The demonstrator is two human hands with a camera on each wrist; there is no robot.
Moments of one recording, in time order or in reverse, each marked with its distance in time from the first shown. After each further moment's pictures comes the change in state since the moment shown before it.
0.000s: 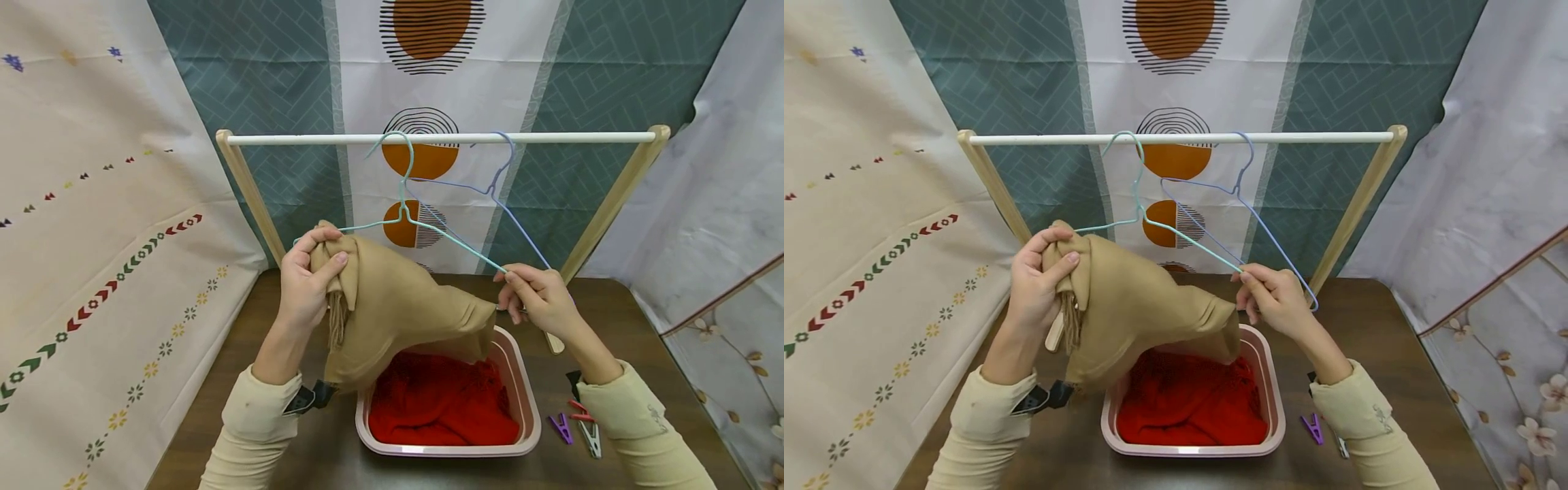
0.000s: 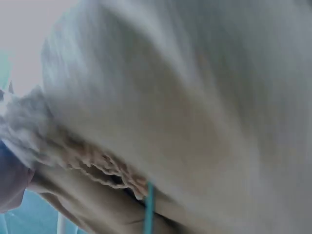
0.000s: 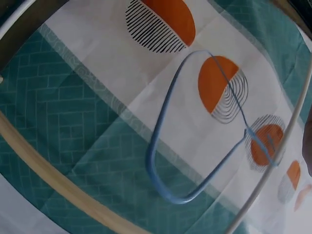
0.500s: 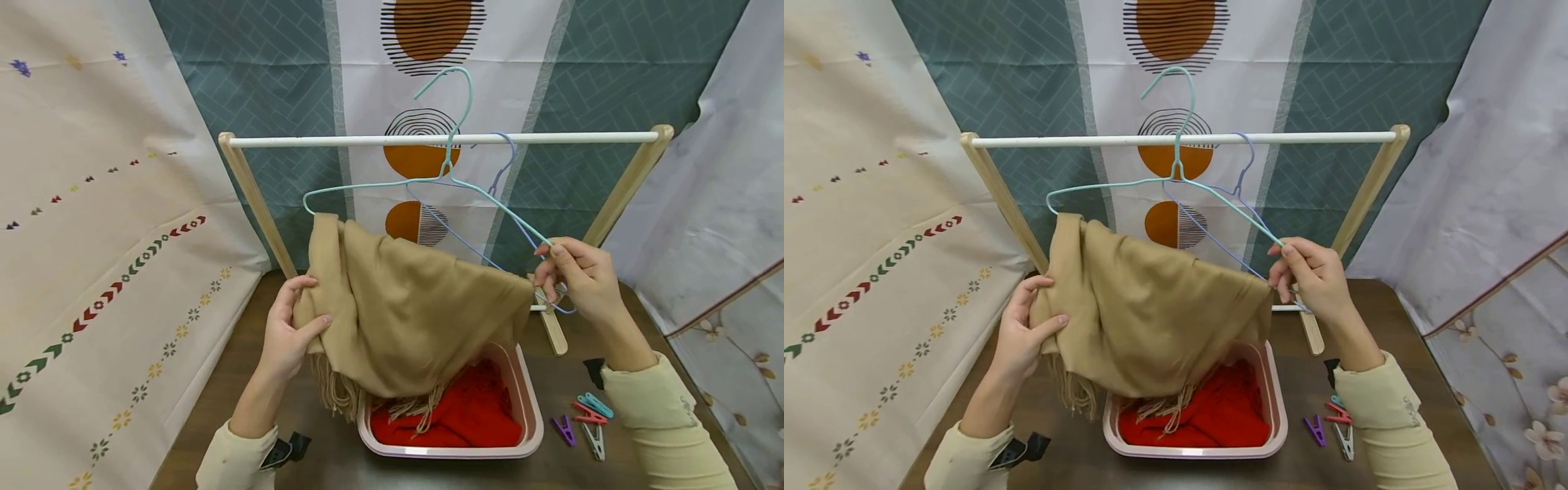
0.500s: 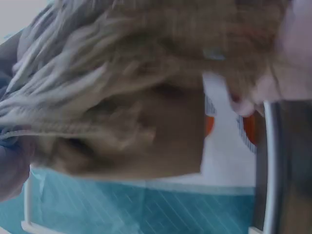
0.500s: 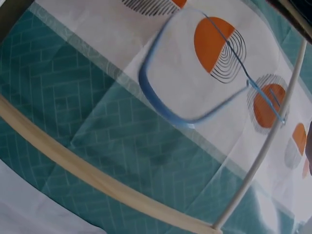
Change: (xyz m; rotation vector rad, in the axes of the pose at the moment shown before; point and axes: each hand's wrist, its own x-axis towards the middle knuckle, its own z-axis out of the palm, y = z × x) left_hand -0.056 -0.012 -0.047 0.228 -0.031 -0.092; right_hand 0.010 -0.014 -0.036 0.240 0.145 -0.026
